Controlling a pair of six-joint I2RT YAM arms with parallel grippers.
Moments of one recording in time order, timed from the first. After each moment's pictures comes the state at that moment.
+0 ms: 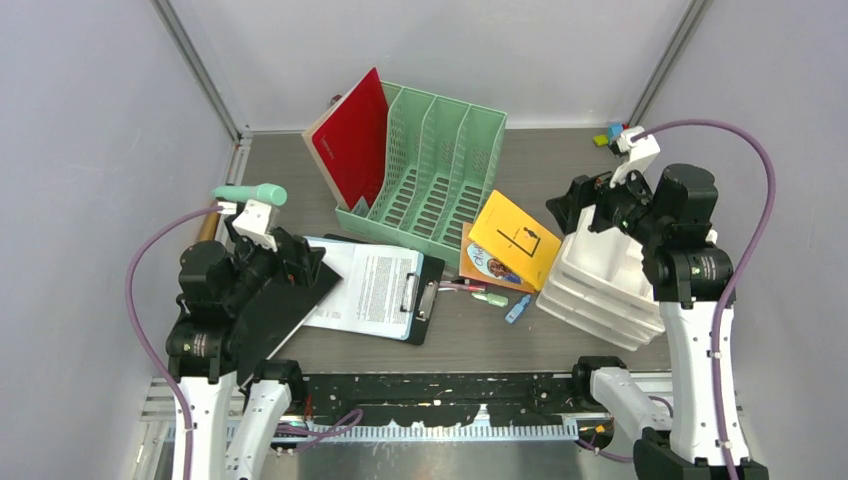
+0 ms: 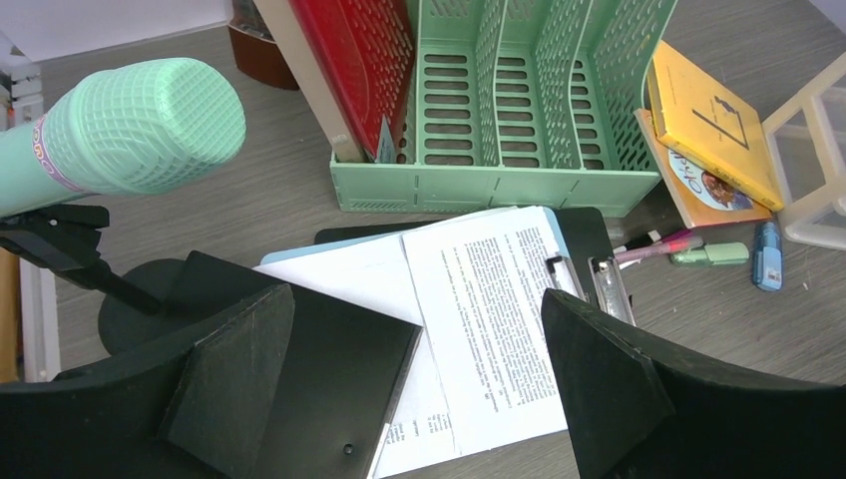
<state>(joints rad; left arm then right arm) -0.02 0.55 0.97 -0.69 0.36 0.04 -0.03 0.87 1.27 -0.74 -0.46 -0.03</state>
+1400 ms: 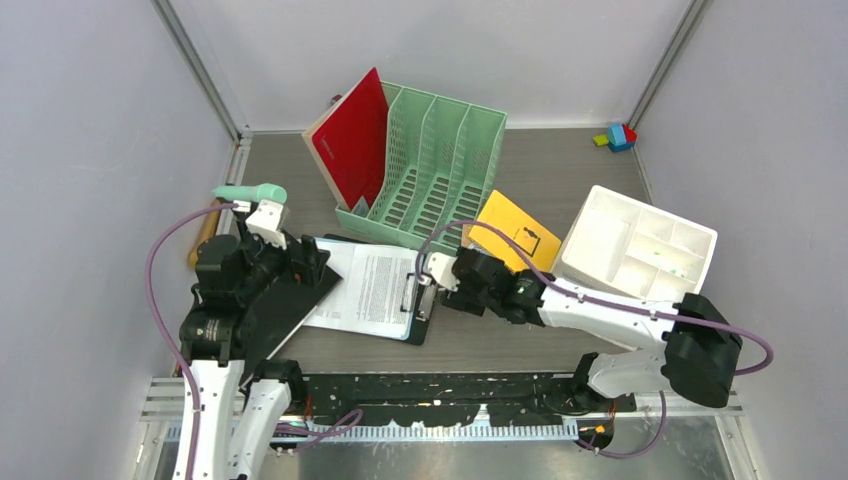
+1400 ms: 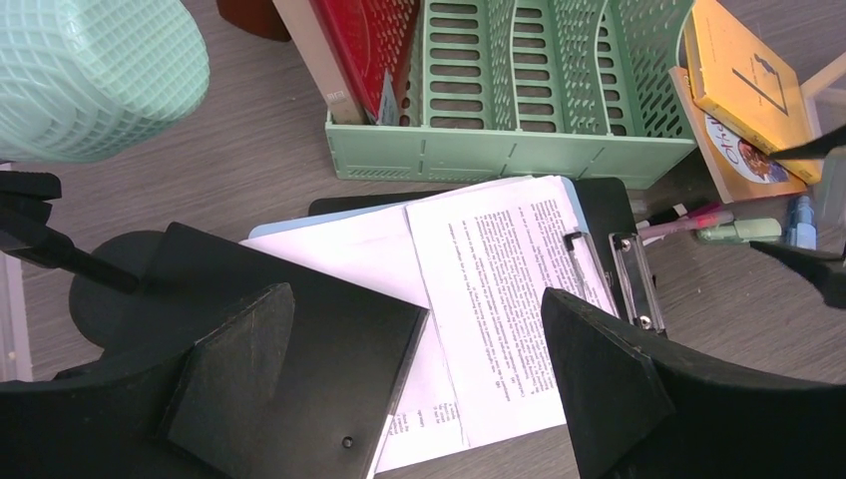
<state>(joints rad) -0.02 0.58 0.87 -0.64 0.36 0.06 0.98 1.27 0.82 -0.39 0.32 -0.42</state>
